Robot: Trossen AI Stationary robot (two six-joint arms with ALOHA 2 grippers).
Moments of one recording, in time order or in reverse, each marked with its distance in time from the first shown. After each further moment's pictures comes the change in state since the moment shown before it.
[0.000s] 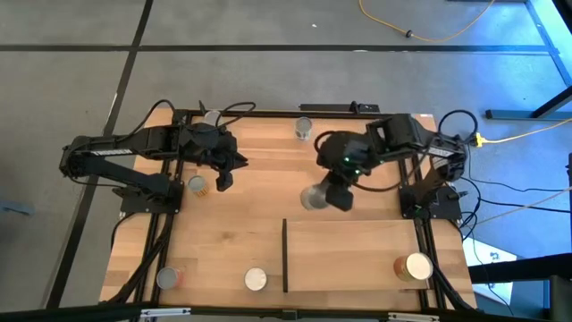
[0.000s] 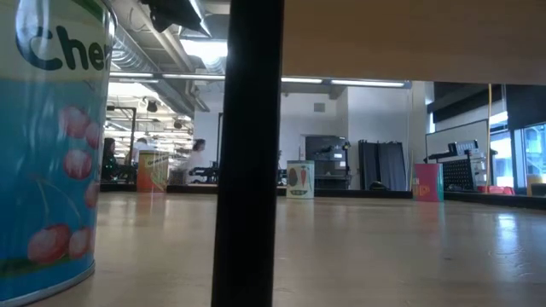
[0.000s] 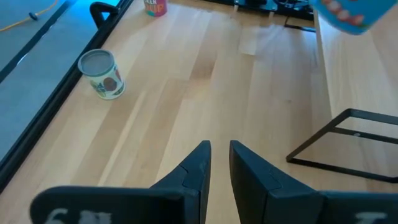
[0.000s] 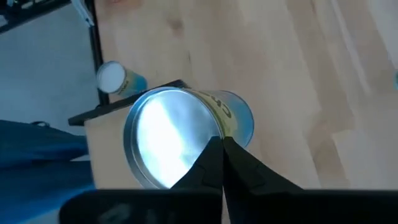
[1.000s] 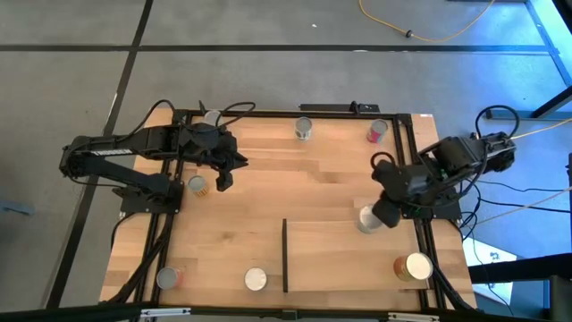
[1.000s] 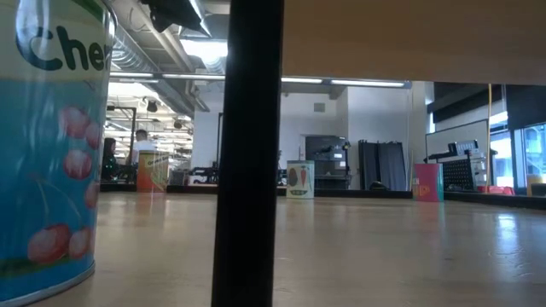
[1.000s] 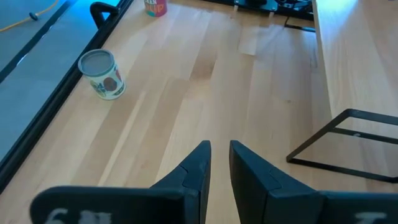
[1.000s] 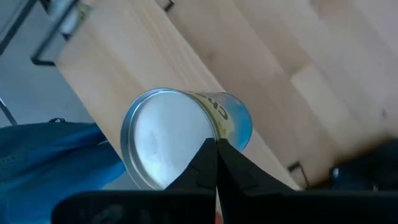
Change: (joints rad) left arm 0.000 0.000 0.000 0.000 0.000 0.000; right arm 0.264 -0.475 -0.637 -0.001 0.009 0.661
